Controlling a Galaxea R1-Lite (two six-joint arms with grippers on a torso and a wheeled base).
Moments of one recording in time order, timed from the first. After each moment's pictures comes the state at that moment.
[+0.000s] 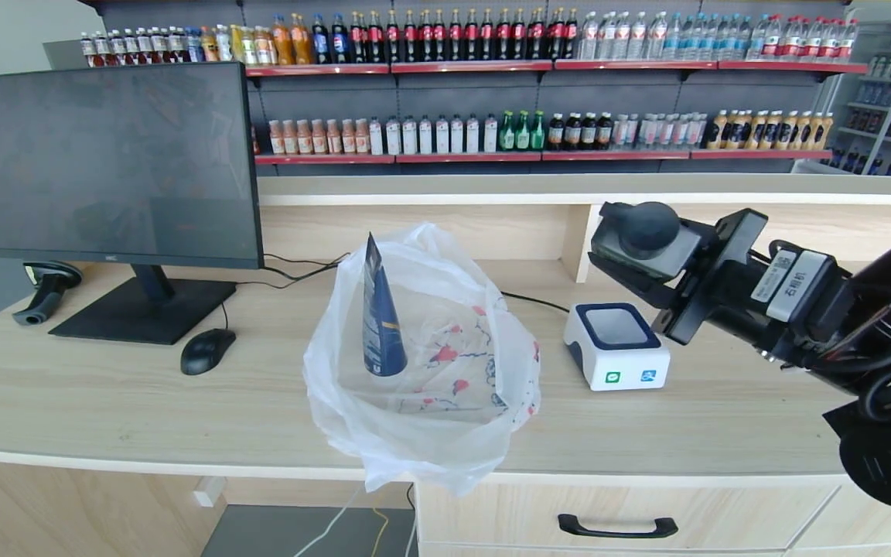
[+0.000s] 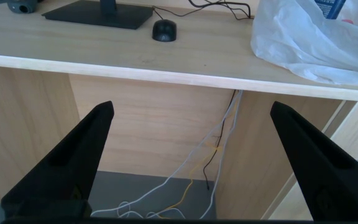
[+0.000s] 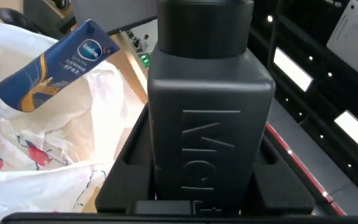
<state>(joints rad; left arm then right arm) 0.00 0.00 0.00 0.01 0.00 -0.01 0.31 1.76 -0.63 -1.57 0.71 -0.77</state>
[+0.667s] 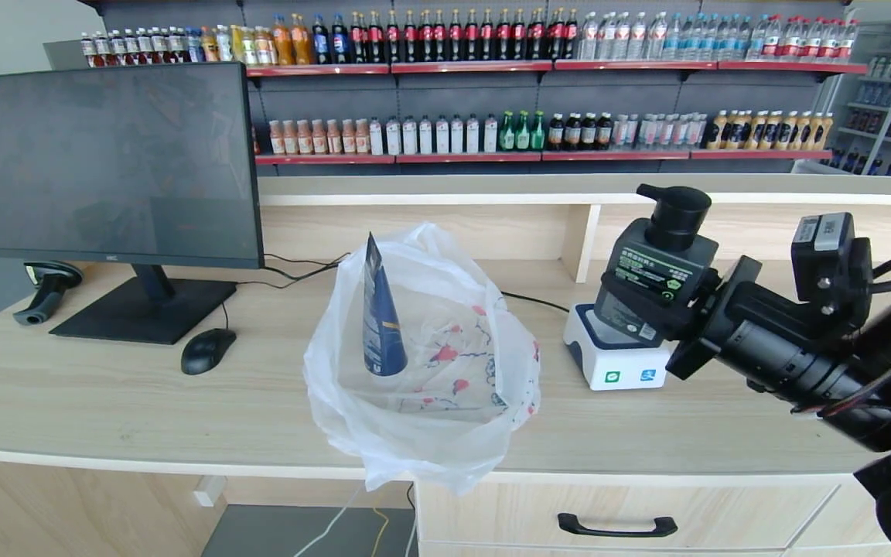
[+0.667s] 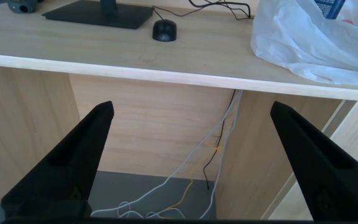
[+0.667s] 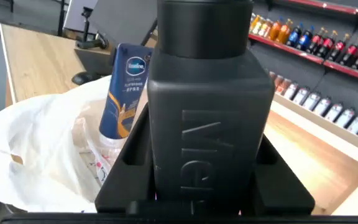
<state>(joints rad) 0.00 0.00 0.00 0.01 0.00 -0.01 0.34 1.72 -0.46 -1.57 0.49 -0.13</state>
